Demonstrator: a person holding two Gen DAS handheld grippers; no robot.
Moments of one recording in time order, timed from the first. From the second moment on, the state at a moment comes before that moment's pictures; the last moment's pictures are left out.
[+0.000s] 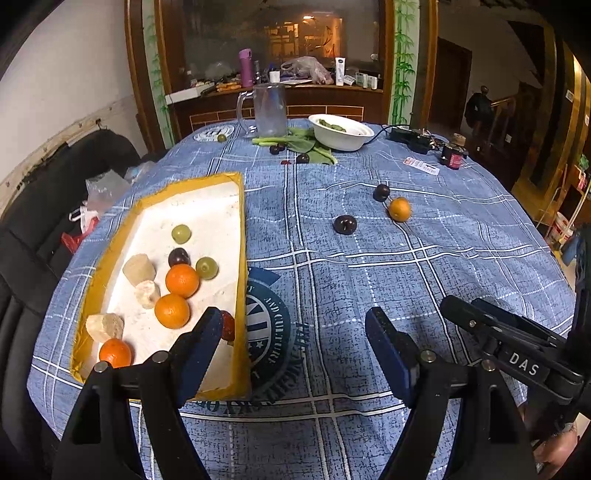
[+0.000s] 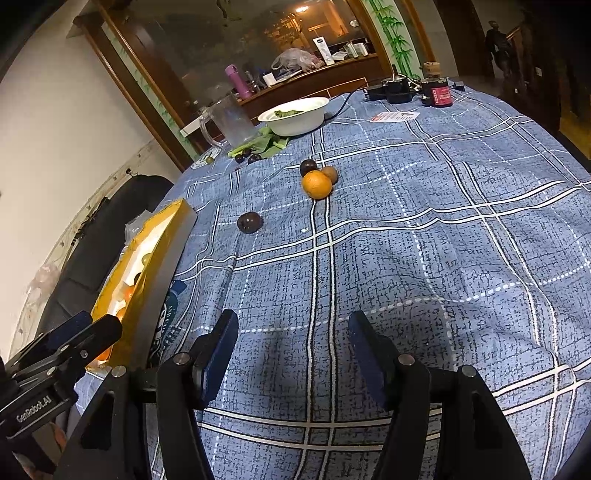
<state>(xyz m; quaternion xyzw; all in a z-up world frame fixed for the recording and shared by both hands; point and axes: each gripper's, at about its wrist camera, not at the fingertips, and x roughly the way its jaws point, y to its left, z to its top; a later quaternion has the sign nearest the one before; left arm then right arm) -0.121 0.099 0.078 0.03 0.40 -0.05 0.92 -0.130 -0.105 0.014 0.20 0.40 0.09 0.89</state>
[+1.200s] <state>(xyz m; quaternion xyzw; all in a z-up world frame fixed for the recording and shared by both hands) 0.026 0.039 0.031 0.03 0.47 -0.10 0.88 0.052 -0.113 -0.001 0.12 0.43 0.09 0.89</state>
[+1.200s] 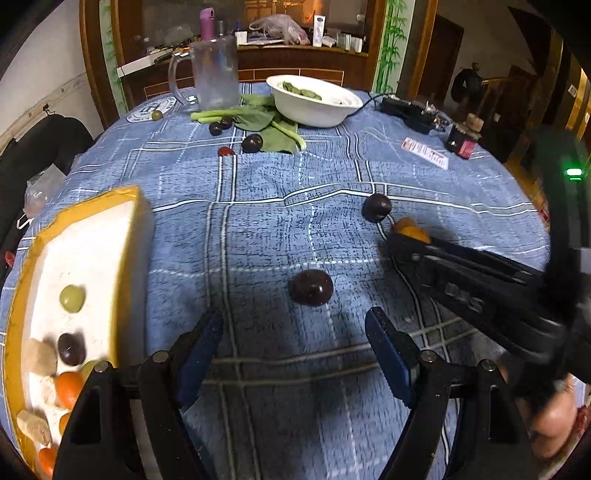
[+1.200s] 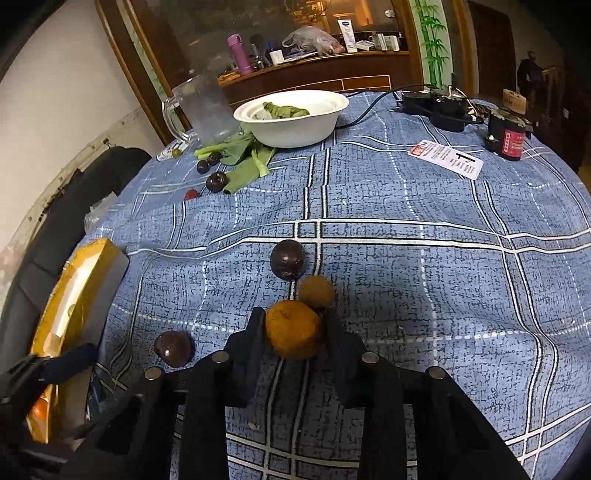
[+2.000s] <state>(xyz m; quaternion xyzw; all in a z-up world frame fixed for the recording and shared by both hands) 0.023 0.020 0.033 0.04 0.43 -0.09 0.90 0.034 -0.142 0.019 0.18 0.40 0.10 0.89</state>
